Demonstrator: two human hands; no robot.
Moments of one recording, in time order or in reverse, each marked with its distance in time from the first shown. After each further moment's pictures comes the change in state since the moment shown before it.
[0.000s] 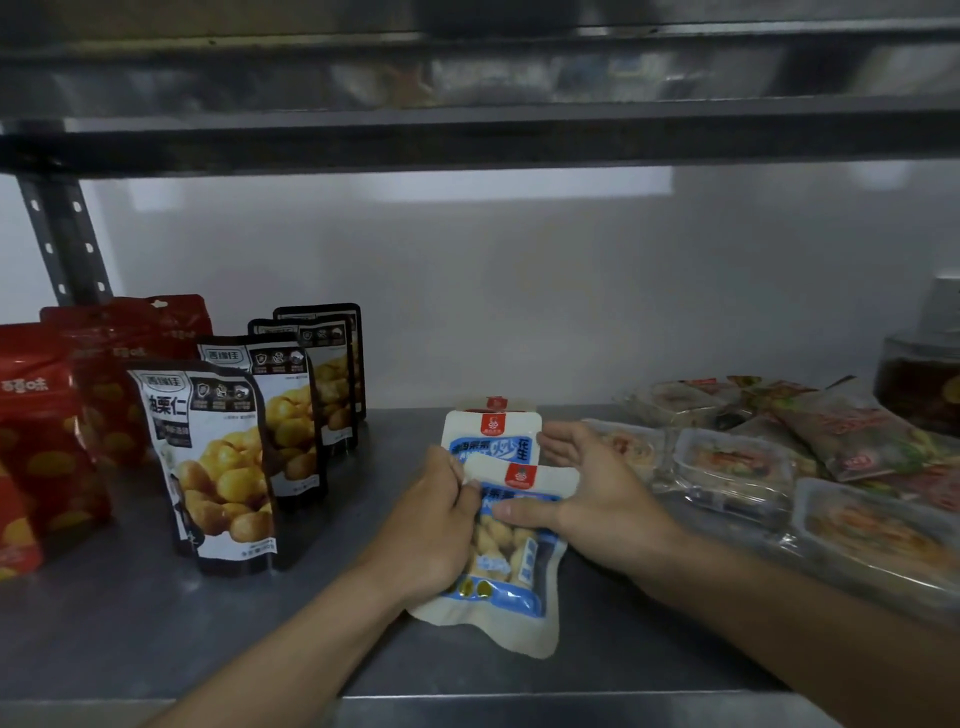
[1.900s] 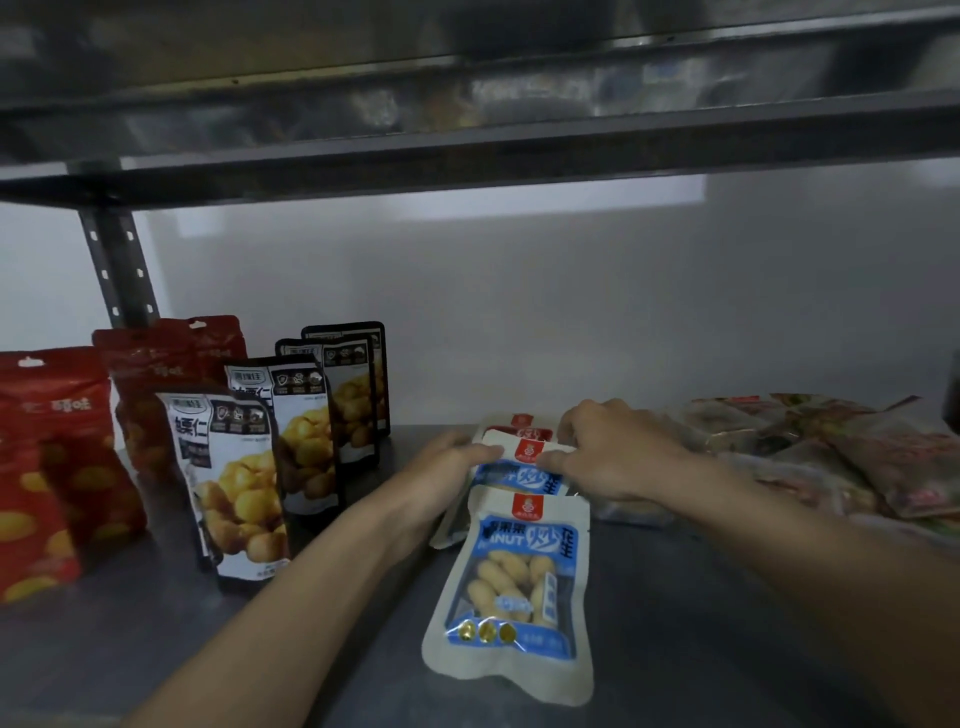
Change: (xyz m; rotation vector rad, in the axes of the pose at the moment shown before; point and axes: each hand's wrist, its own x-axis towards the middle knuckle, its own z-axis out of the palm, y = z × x) left_hand 0.058 0.004 -0.011 -0.536 -0.039 -0.312; right_hand 0.063 -0.031 -0.026 -1.026 -0.118 0.021
